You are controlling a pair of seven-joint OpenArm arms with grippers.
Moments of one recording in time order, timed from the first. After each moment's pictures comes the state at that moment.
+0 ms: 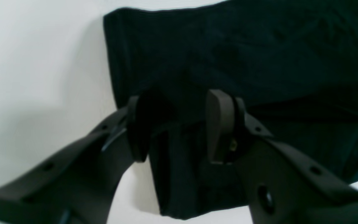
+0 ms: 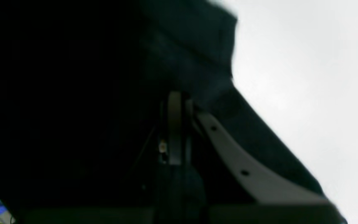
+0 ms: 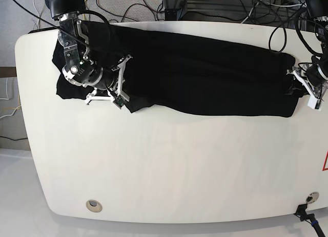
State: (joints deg) left arm 9.7 -34.0 -24.4 81.6 -42.0 -38.6 49.4; right arm -3.8 19.1 -8.0 100.0 14.4 32.4 -55.1
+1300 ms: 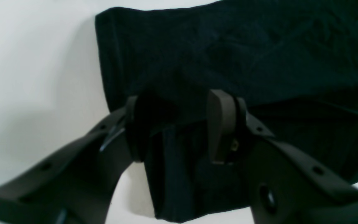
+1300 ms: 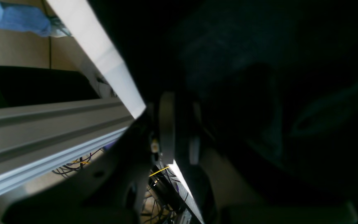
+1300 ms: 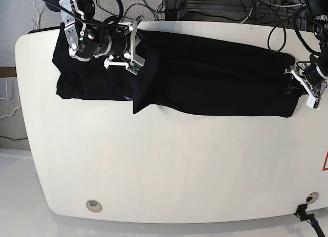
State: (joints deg) left arm 10.3 -33.6 -23.8 81.7 -42.0 -38.3 48.0; right arm -15.2 19.0 -9.9 110.6 37.8 34.0 -71.3
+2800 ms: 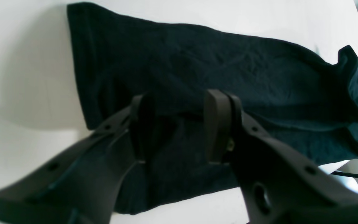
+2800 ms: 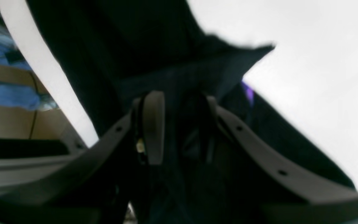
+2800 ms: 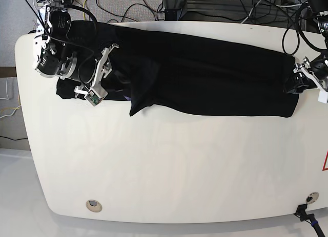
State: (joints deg) left arm 12.2 -32.7 -31.4 79.2 -65.2 -39.6 58.8; right arm -10.7 21.7 8.4 112.6 52.5 40.1 -67.2
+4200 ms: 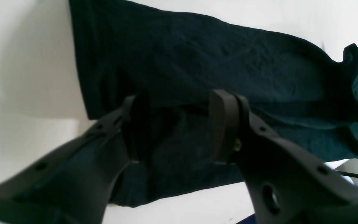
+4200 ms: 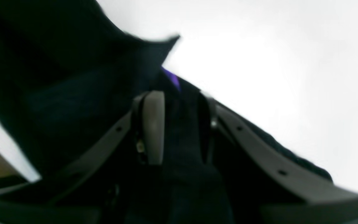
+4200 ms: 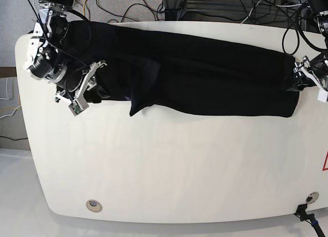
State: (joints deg) left arm 12.4 -32.7 -31.4 79.0 -65.0 -37.9 60.2; right arm -8.2 17.1 17.2 109.0 40.9 39.9 -64.4
